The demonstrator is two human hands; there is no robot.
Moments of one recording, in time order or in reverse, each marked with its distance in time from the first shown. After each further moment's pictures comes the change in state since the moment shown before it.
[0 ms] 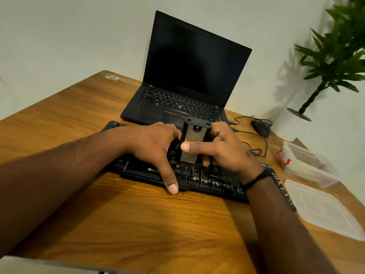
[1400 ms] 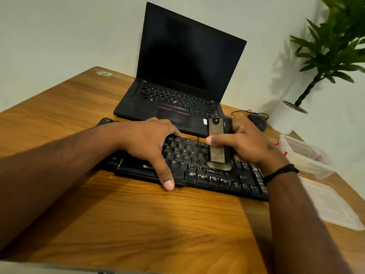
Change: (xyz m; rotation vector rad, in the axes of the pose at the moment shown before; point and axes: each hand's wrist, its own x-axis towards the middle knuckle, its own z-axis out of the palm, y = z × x) left_hand -0.002 0.001 -0.003 0.022 -0.023 -0.028; right_hand -0.011 0.029 -0.044 -0.206 0.190 0.164
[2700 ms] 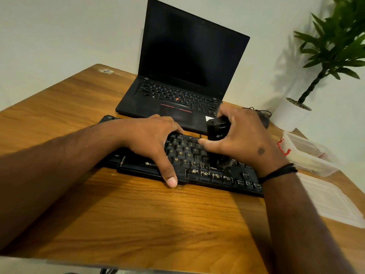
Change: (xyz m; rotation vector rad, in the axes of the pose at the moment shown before) left_hand -0.003 0.005 0.000 -0.003 0.002 0.003; right_hand -0.009 -0.025 0.014 -0.608 0.209 -0.260
